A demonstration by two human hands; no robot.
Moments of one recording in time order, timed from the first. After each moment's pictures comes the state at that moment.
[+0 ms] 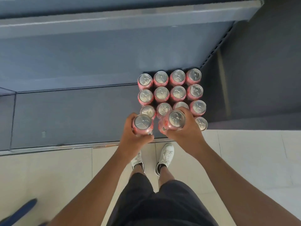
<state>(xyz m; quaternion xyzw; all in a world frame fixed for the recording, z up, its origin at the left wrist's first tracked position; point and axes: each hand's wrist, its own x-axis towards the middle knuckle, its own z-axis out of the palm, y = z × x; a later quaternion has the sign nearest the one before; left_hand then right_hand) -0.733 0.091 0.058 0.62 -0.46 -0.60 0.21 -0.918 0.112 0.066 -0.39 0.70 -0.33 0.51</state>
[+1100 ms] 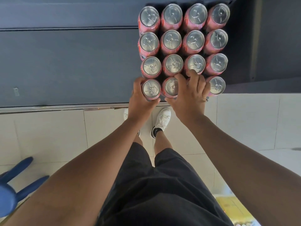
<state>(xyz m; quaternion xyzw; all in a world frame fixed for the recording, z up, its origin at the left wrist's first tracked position) -0.744 0.112 -0.052 0.67 -0.51 -0.50 0.21 -0.895 0.130 -0.036 -0.62 0.78 0.01 0.03</state>
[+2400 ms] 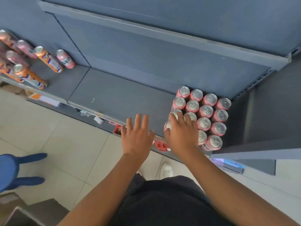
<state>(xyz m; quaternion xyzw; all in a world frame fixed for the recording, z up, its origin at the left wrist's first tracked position) -0.704 0.191 0.111 0.78 -0.62 -0.08 -0.05 -0.845 0.142 0.114 -0.78 0.62 0.03 0.09</state>
